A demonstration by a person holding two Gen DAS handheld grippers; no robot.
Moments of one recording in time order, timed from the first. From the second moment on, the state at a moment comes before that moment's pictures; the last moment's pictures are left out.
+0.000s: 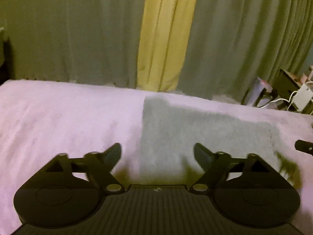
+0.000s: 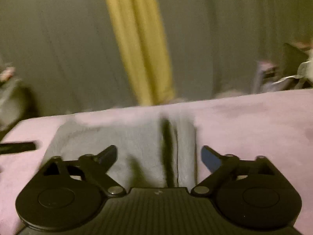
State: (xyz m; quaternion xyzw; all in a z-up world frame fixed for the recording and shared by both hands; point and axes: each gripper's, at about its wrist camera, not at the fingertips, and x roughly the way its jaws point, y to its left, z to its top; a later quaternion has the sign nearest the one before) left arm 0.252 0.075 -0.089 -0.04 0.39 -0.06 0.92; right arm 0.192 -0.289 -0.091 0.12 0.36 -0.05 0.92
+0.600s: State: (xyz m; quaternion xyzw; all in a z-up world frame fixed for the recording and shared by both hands) left arm 0.172 0.060 -0.145 0.07 0.46 -0.01 0.88; right arm 0.176 -0.241 -0.133 0.07 0.47 -0.10 0.88
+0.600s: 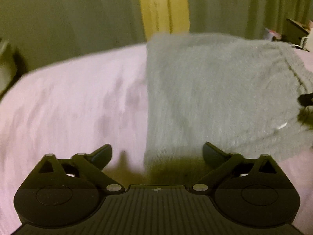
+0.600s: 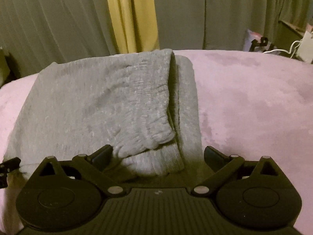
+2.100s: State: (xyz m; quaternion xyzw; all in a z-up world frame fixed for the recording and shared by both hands) left arm 0.083 0.004 -0.032 0.06 0.57 0.04 0.82; right arm 0.068 -0.135 -0.009 0.03 0.56 -0.13 0.82
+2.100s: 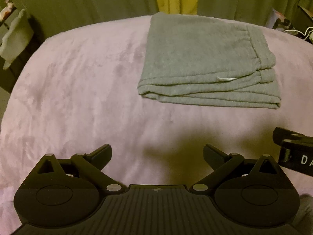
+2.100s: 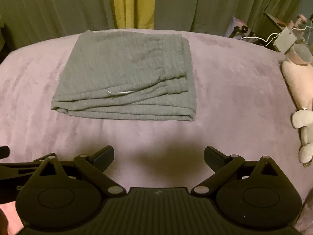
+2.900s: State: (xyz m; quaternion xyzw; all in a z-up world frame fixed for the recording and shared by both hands) left arm 0.092 0.003 -0.034 0.05 0.58 0.04 0.82; right arm 0.074 -0.140 -0.015 0.04 0.57 -0.14 0.81
